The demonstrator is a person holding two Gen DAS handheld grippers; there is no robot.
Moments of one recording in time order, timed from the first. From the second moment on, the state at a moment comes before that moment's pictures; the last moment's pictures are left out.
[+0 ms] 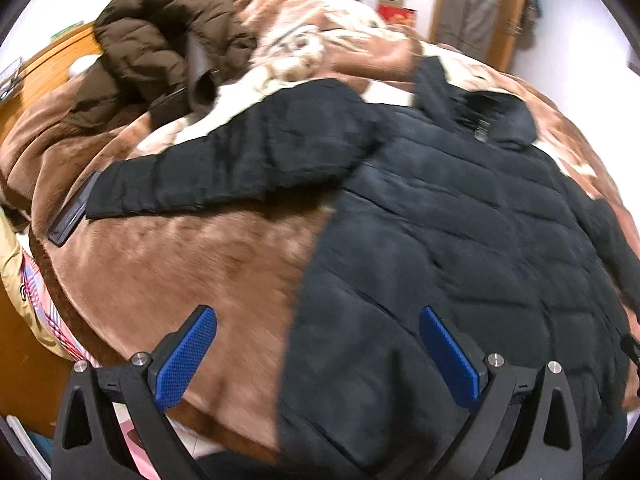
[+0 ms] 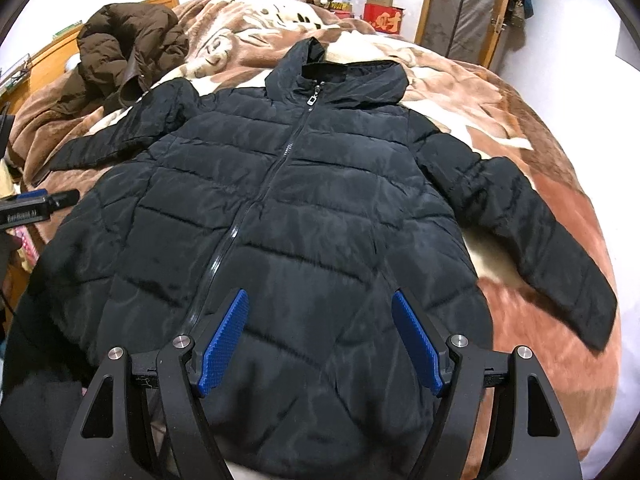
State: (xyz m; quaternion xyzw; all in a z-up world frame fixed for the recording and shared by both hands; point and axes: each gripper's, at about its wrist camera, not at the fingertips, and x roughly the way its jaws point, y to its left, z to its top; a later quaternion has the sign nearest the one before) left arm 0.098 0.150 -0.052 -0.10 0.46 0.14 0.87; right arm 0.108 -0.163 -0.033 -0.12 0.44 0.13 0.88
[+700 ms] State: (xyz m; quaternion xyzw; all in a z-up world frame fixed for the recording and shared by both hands) left arm 0.163 0.348 -0.134 -0.25 0.44 0.26 0.82; right arm 0.196 -0.139 -0.079 -0.12 0.49 0.15 0.85
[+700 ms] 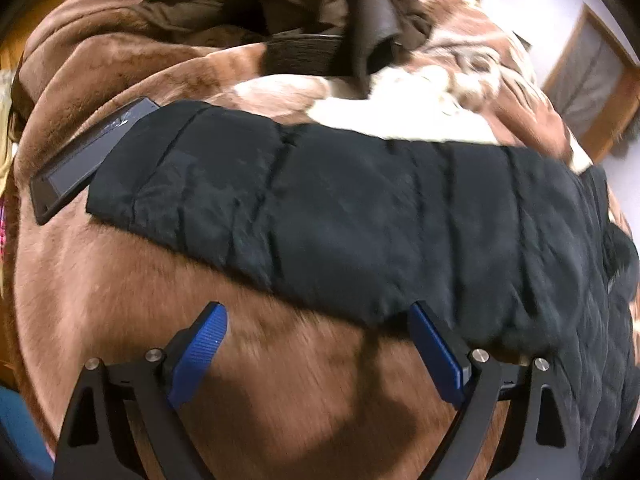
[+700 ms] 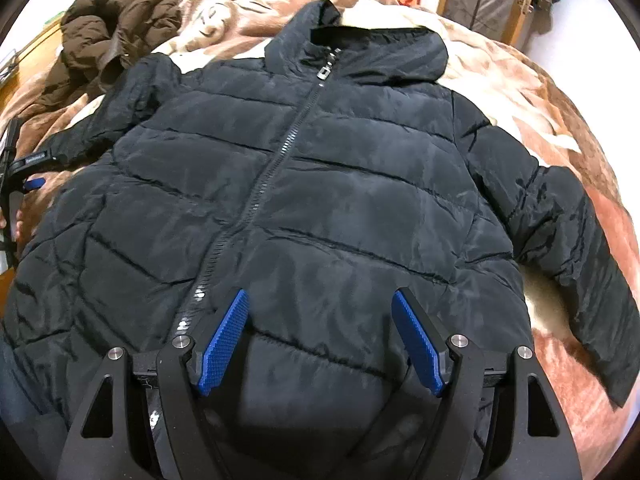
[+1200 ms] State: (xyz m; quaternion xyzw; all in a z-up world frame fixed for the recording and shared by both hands) left arm 0.200 0.349 -0.108 -0.21 0.42 0.24 0.85; right arm 0.205 -0.159 -0.092 -0.12 0.51 0.12 0.85
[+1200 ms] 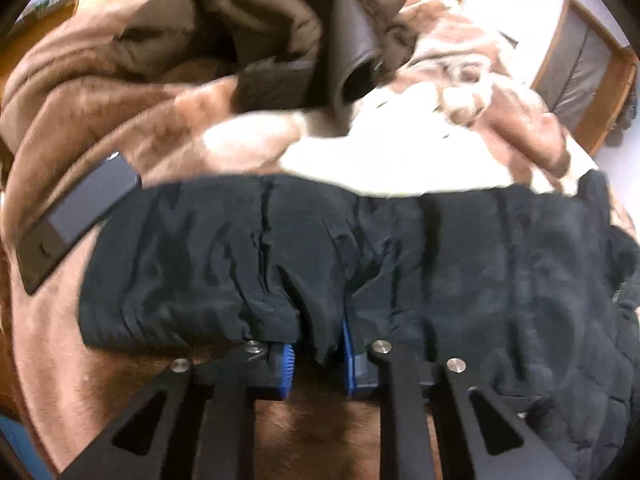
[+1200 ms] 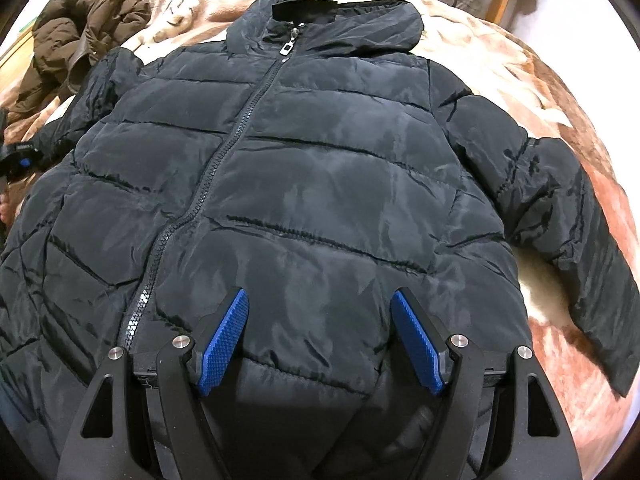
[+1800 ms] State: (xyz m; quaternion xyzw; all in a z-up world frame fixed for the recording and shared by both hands) left arm 0.231 0.153 0.078 -0.09 0.34 0.01 0.94; right arm 0.173 -0.215 -0.056 -0.07 0.48 0.09 0.87
